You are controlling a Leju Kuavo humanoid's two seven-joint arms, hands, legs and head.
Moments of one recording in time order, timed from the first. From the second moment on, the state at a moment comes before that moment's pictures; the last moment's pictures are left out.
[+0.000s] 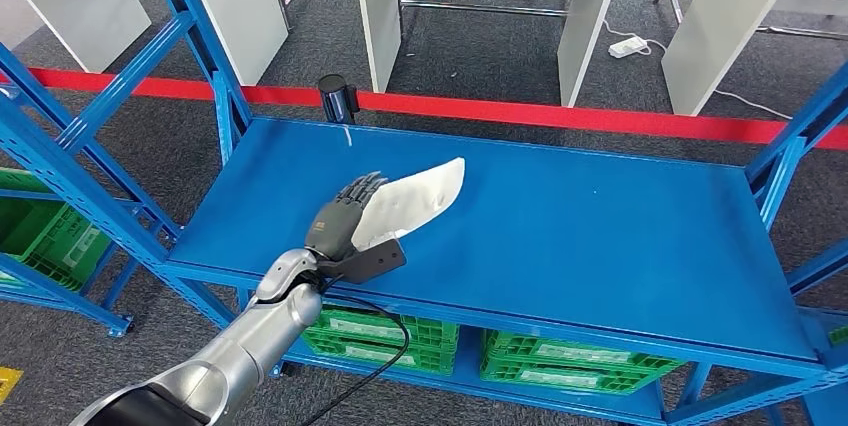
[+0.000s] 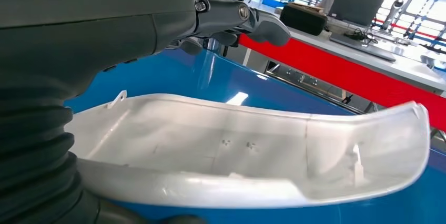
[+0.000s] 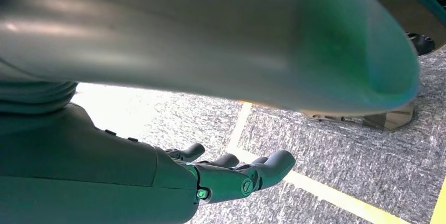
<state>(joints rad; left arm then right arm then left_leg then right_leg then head) -0.63 -0.12 -0.45 -0.55 -0.73 0.45 -0.42 -0.05 -0.01 0.64 -0.16 -0.36 0.00 0.05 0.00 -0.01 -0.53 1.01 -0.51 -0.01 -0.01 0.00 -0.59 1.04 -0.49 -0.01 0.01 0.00</state>
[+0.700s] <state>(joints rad) -0.63 -0.12 -0.45 -0.54 -0.74 0.45 -0.43 -0.05 -0.01 0.64 -0.16 -0.36 0.00 0.05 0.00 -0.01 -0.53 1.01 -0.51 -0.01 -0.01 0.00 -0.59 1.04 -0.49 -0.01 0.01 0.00</state>
